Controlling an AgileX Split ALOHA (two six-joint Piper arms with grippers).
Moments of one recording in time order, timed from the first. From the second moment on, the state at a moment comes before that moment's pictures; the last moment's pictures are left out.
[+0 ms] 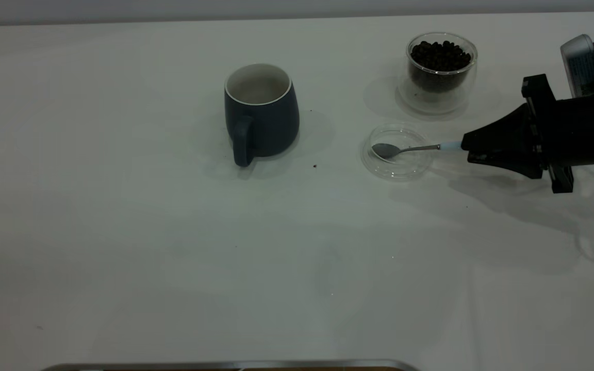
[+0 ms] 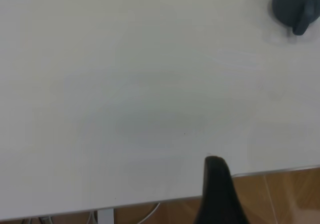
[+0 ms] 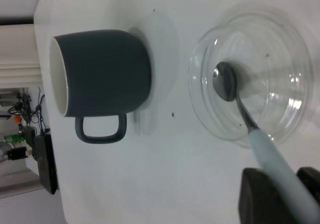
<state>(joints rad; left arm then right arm) -0.09 -0.02 -0.48 -0.02 1.14 0.02 -0.17 2.48 -0.92 1.79 0.98 -1.55</state>
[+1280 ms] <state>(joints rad) -0.09 -0.02 -0.48 -0.02 1.14 0.02 -0.10 2.48 -0.92 1.79 0.89 -1.49</state>
